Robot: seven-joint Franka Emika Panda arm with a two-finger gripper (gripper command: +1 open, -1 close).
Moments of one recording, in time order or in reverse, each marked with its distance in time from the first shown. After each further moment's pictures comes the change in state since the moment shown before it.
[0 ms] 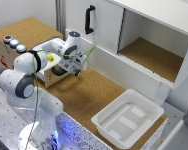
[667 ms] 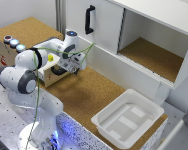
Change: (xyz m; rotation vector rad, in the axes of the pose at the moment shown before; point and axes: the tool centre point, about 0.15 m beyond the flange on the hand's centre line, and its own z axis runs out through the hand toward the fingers) arm 0.004 -0.034 0.019 -0.018 -0.028 -0.011
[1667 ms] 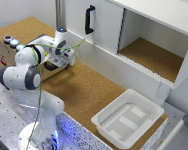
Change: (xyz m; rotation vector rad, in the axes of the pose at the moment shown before) arm -0.012 -0.123 0.000 0.051 0.012 -0.135
